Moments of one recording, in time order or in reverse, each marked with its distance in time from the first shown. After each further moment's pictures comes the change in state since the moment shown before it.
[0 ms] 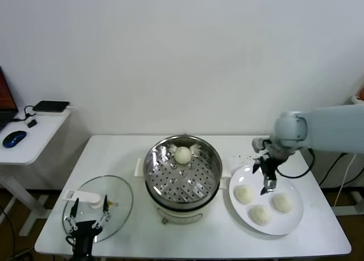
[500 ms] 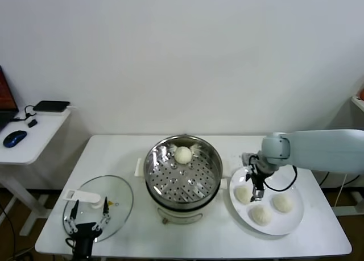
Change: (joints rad) left arm 0.001 0.000 -0.003 0.016 0.020 -0.011 -0.002; right arm -0.250 -0.011 0.179 -0.107 -0.095 -0.072 0.070
